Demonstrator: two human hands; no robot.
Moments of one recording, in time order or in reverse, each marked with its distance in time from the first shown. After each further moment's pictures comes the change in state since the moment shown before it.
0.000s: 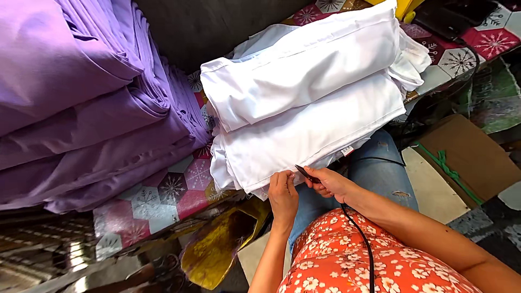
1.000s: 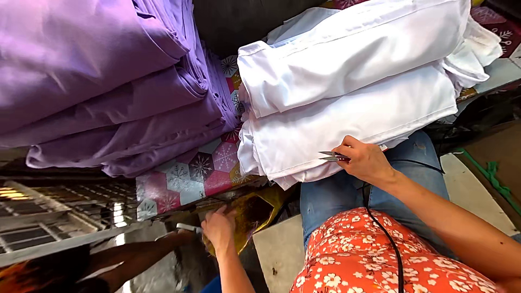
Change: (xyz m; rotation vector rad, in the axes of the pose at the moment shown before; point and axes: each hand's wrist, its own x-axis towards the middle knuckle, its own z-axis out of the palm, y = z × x) left_hand -0.042 -0.113 -0.181 0.736 -0.270 -0.949; right_hand 0.018 -0.016 -0.026 -1.345 0.509 -1.068
